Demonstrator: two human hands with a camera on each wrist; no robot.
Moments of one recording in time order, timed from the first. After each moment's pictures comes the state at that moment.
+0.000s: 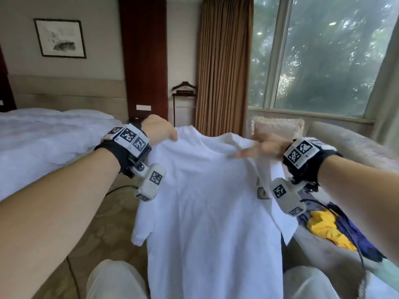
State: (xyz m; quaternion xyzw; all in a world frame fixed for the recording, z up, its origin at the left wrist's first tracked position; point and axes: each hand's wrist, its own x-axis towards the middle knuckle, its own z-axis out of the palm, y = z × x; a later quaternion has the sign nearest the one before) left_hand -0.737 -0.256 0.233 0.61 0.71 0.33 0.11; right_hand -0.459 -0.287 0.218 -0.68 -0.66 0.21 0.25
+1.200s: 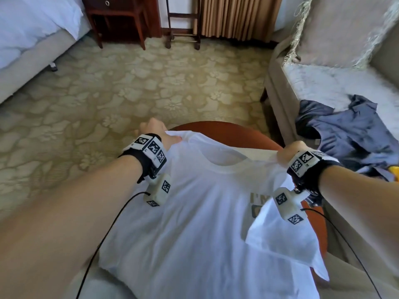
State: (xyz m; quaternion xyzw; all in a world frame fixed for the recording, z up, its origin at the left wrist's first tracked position) left_hand -0.744 0.092 -0.100 0.53 0.80 0.16 0.22; right_hand -0.420 0.061 -0.101 -0.85 -0.45 0.26 0.08
